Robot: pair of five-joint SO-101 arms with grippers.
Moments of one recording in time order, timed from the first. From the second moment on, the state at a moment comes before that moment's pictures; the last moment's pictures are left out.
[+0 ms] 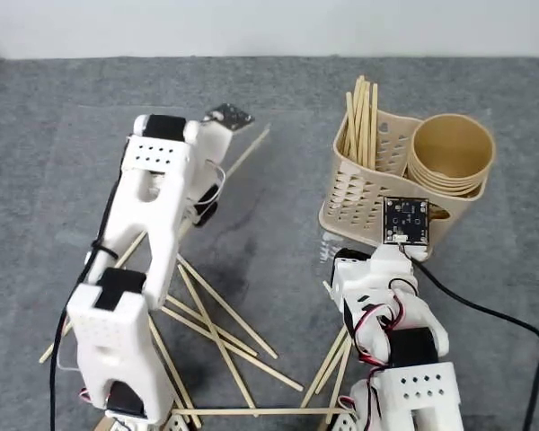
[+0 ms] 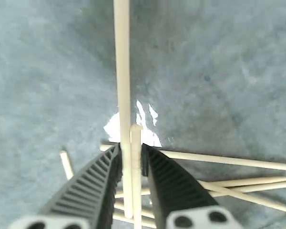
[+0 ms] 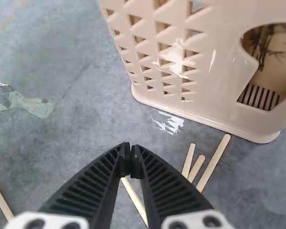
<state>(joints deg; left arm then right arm) 6.3 24.0 -19.3 98.8 -18.9 -9.8 -73.3 74.5 51.2 -10.9</state>
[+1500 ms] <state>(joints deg) 30.2 11.0 -50.0 48.4 10.7 -12.8 -73.3 77.9 51.2 -3.6</state>
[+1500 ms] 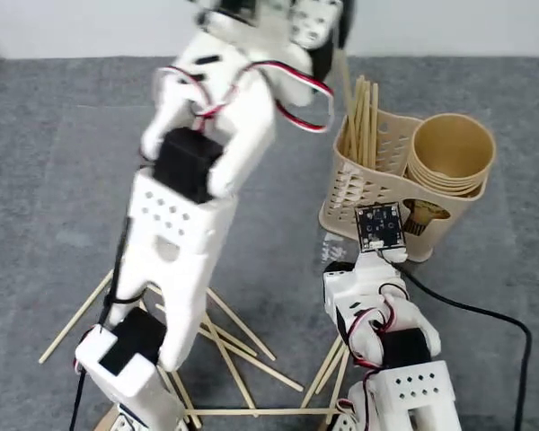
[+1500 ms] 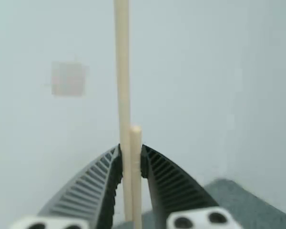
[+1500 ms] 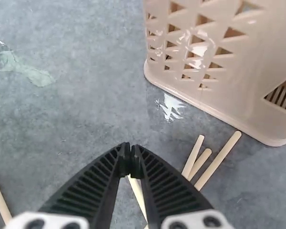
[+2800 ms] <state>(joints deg) 28.5 -4.4 -12.9 42.9 15.8 -13.7 -73.7 79.6 51.2 -1.6</state>
